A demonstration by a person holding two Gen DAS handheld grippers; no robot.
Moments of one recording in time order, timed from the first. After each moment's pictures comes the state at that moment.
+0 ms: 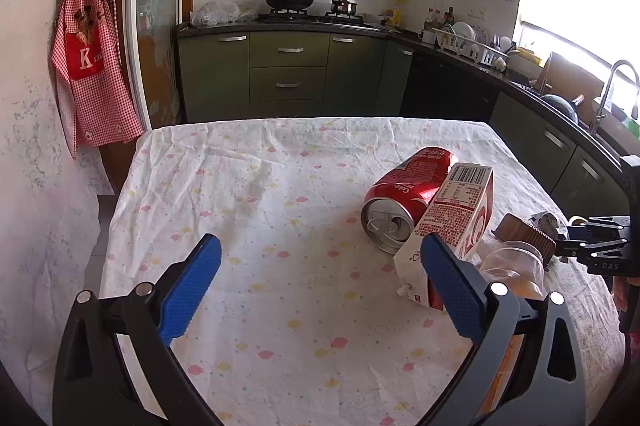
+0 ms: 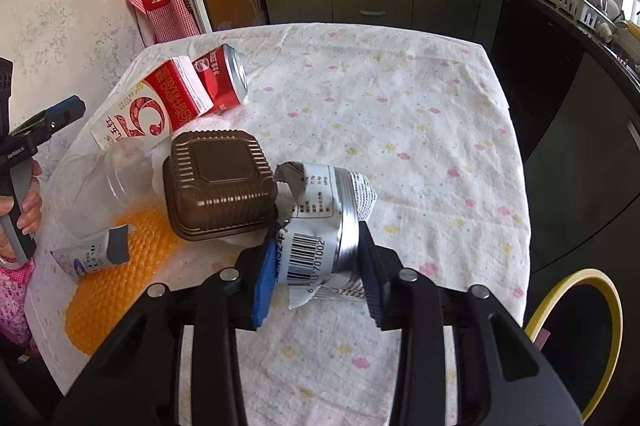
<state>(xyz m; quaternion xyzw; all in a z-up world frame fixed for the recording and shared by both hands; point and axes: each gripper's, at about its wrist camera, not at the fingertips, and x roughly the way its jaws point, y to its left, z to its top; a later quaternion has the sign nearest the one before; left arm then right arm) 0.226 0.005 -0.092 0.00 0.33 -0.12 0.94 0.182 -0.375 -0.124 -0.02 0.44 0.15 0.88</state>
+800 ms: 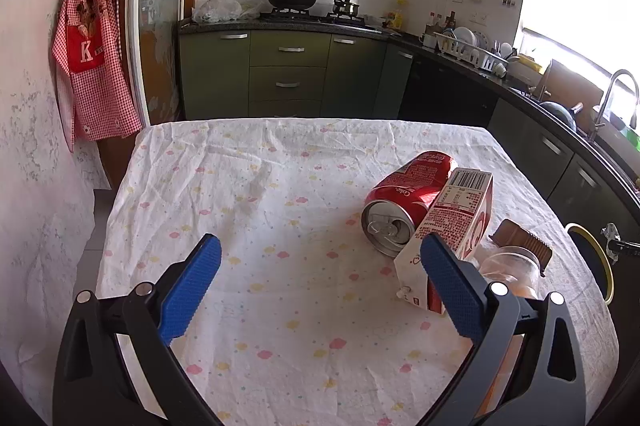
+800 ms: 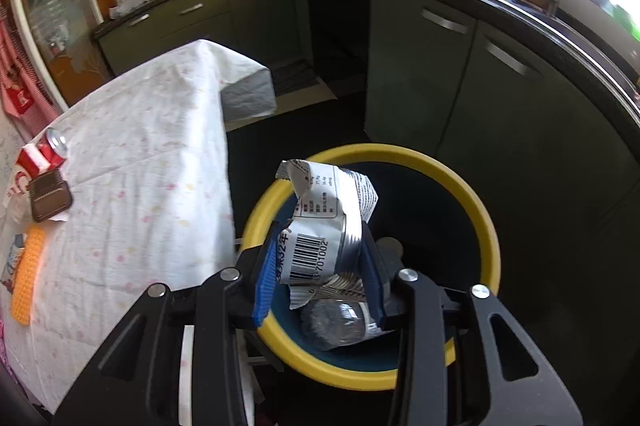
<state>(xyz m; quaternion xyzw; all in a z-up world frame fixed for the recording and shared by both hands) 0.227 0.009 -0.093 -0.02 0.33 -0.12 0.94 0.087 -0.597 -0.125 0.09 0.44 -0.12 0.89</state>
